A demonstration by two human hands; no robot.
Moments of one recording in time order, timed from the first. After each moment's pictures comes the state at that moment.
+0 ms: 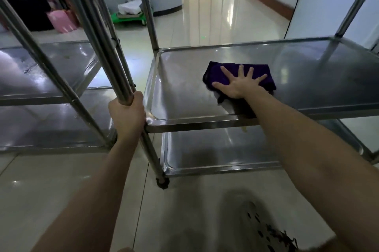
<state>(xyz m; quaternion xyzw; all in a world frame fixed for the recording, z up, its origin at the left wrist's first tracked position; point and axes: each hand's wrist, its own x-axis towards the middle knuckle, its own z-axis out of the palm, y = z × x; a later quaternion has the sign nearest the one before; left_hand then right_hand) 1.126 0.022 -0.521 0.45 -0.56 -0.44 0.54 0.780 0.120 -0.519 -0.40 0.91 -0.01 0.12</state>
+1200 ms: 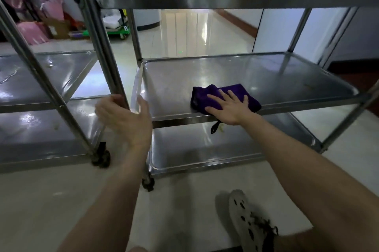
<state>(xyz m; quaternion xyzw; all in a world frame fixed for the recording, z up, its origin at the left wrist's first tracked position) 1.116 0.084 -0.521 0.44 -0.62 -0.14 0.63 0.846 0.239 -0.523 -0.44 0.89 -0.05 0.11</state>
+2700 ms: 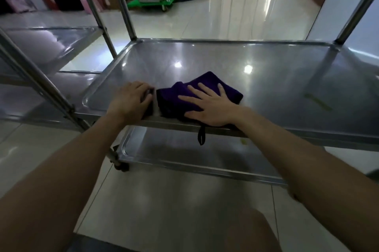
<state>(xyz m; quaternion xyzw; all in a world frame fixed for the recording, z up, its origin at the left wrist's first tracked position) 0.961 0.069 -0.524 0.42 -0.90 0.00 0.11 0.695 0.221 -0.533 -0.72 0.68 -0.03 0.13</state>
